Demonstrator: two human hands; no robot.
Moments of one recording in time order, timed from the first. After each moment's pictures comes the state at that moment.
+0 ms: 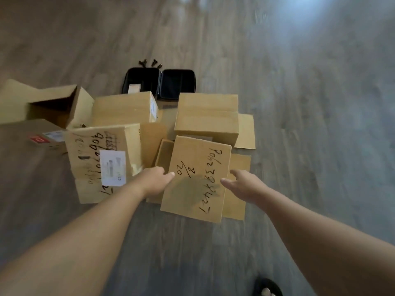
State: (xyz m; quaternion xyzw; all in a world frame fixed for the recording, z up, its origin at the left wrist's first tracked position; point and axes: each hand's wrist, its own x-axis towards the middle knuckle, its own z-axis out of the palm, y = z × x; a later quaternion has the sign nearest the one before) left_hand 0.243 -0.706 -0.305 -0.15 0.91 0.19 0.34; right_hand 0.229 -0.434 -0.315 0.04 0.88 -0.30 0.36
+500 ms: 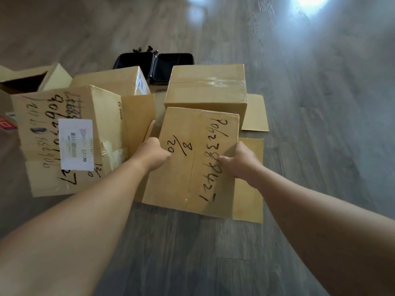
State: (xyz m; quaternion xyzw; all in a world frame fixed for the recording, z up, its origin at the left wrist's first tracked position) left_hand 0.204 -0.700 -0.495 -0.20 0.93 0.27 0.16; right_hand 0.199 -0.442 -0.524 0.12 0.86 -0.44 0.24
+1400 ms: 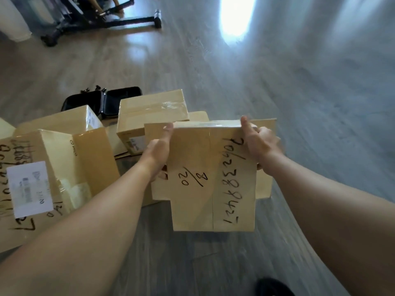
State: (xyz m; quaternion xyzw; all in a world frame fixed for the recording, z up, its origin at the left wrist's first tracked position) left_hand 0.235 -0.547 -0.412 -0.15 0.80 0.55 0.20; right_hand 0.268 -0.290 -0.417 0.29 0.84 -0.46 0.00
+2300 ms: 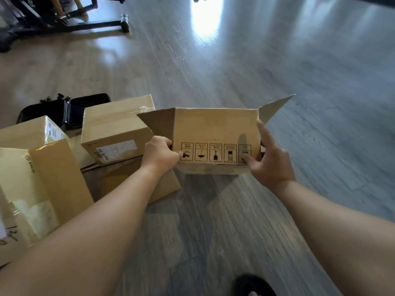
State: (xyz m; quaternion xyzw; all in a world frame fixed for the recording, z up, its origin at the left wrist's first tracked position) left_hand 0.229 -0.463 -0.425 0.04 0.93 0.37 0.06; right_hand 0.342 -0.205 -0.449 0.10 0.93 -0.31 -0.19
